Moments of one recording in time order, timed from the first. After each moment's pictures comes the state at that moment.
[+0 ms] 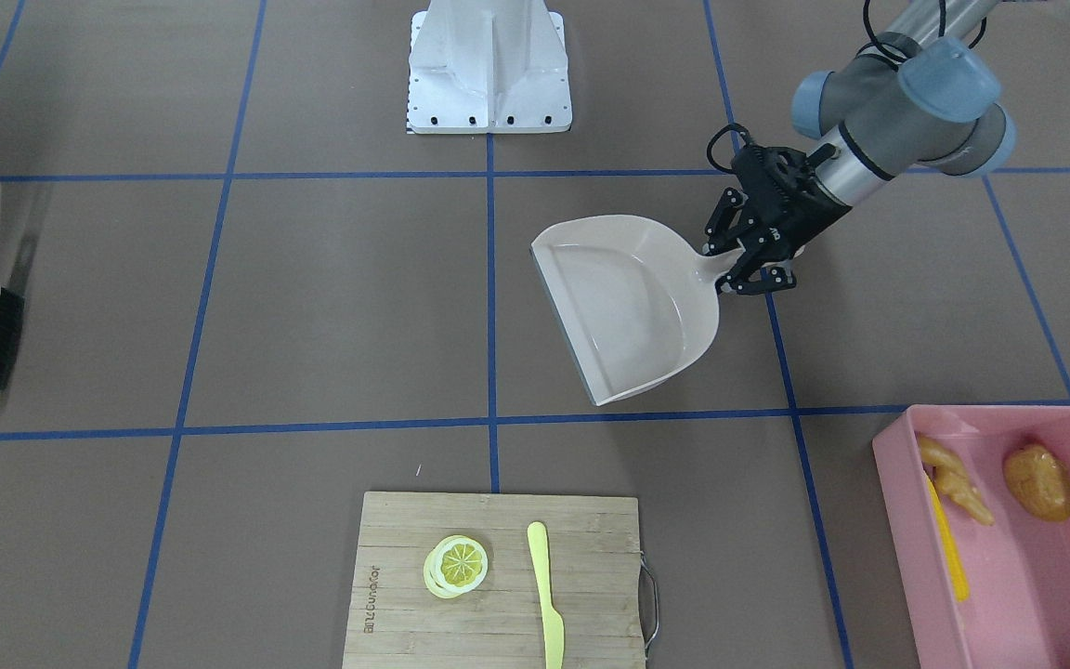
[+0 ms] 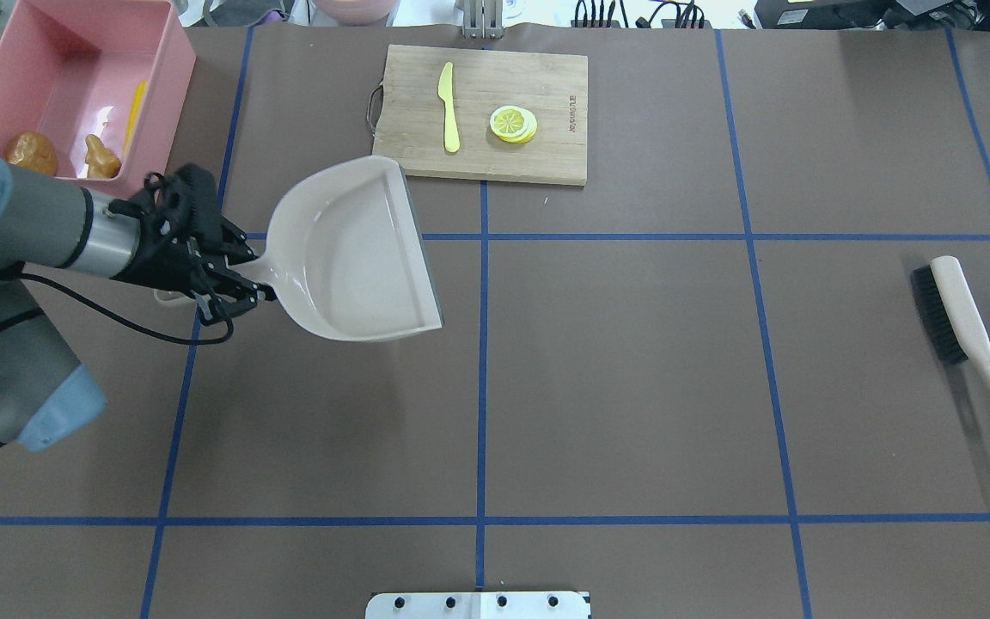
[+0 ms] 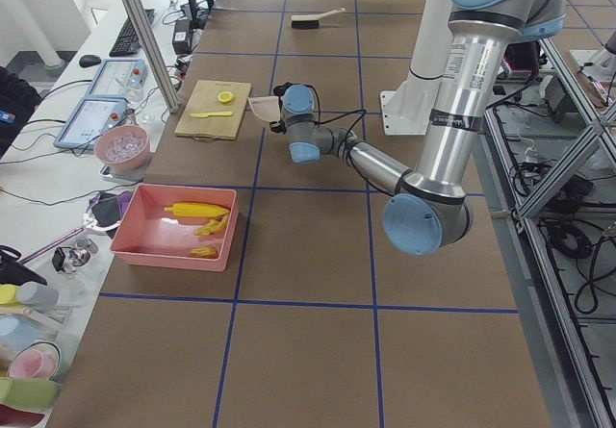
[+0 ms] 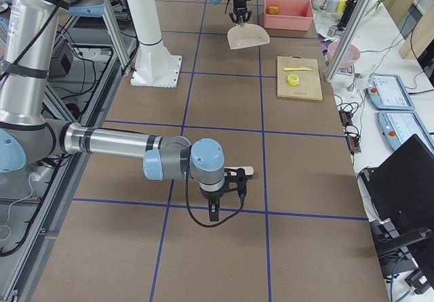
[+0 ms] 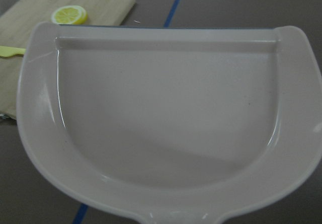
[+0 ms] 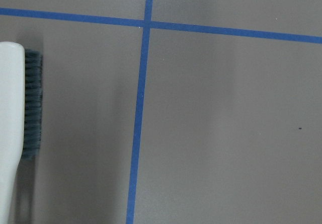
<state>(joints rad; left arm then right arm) -0.74 -1.83 -1.71 -2.42 -2.17 0.01 1.57 -1.85 1.77 -1.39 2.30 0.00</state>
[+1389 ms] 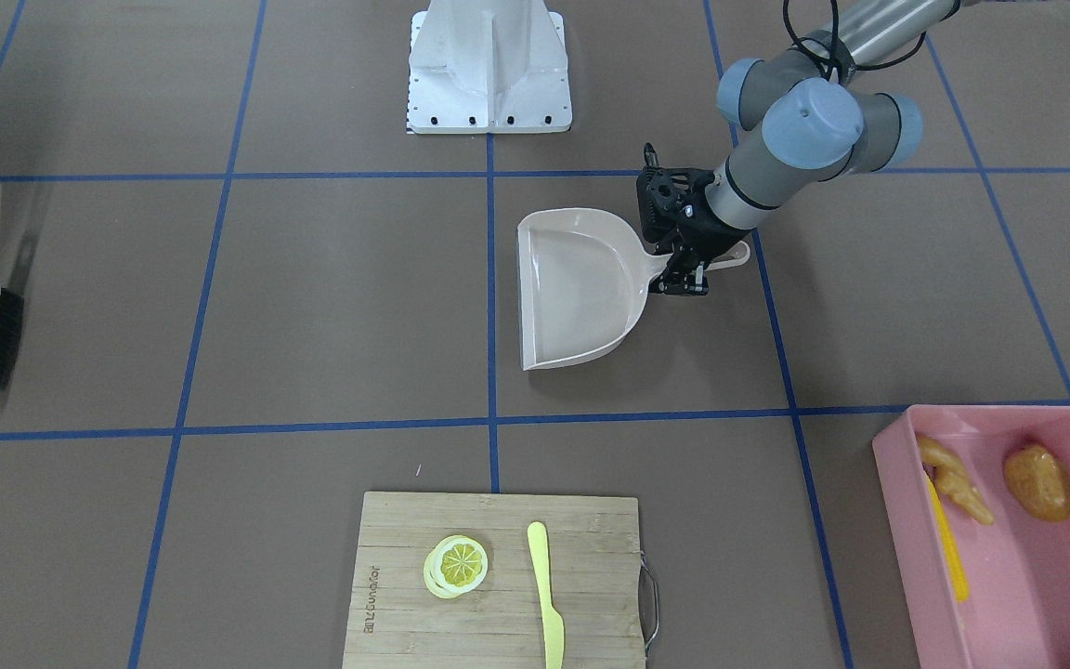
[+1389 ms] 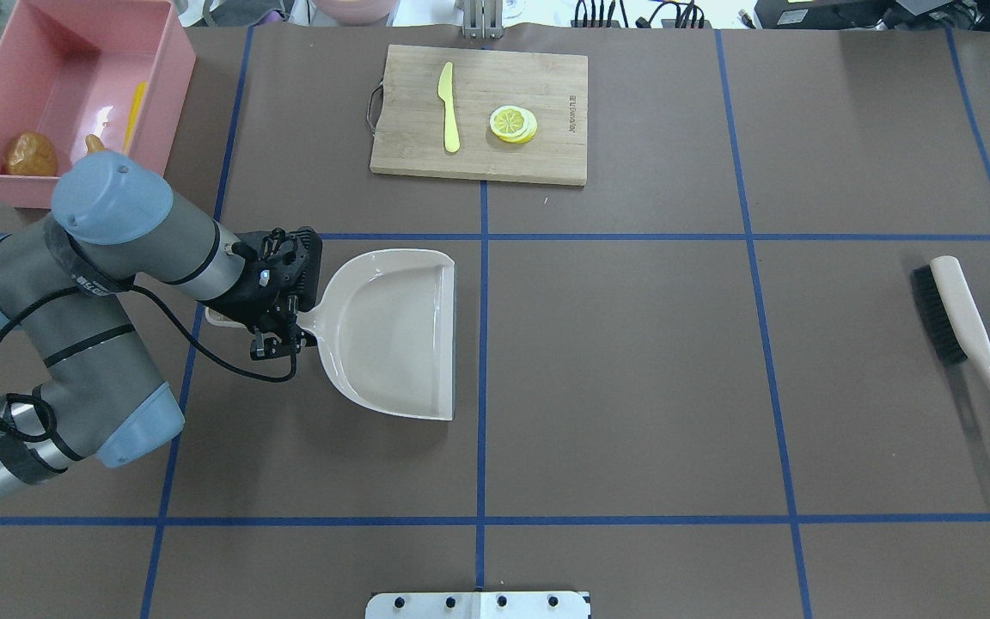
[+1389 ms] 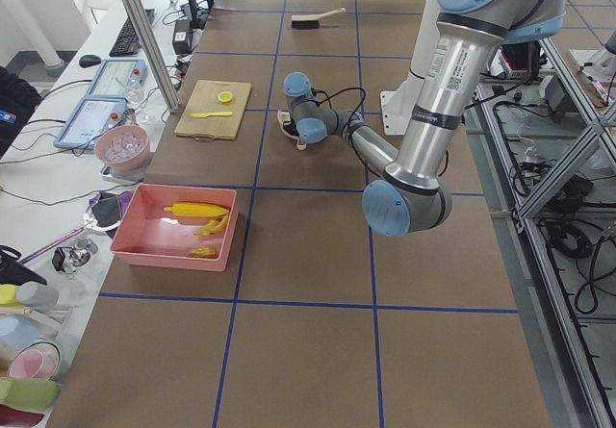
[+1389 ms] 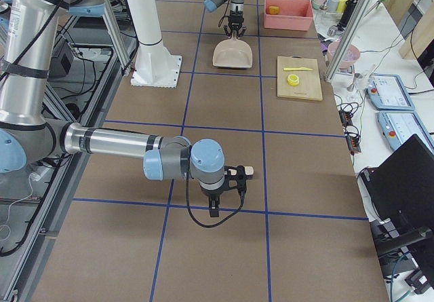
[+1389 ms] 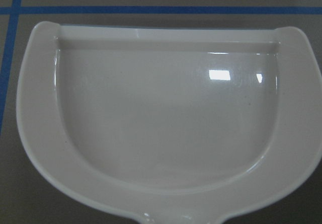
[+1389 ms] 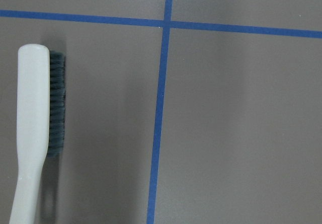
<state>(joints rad) -0.68 -1.95 -1.70 -2.02 -2.17 0.34 1.57 -1.85 1.77 -1.39 2.36 0.00</state>
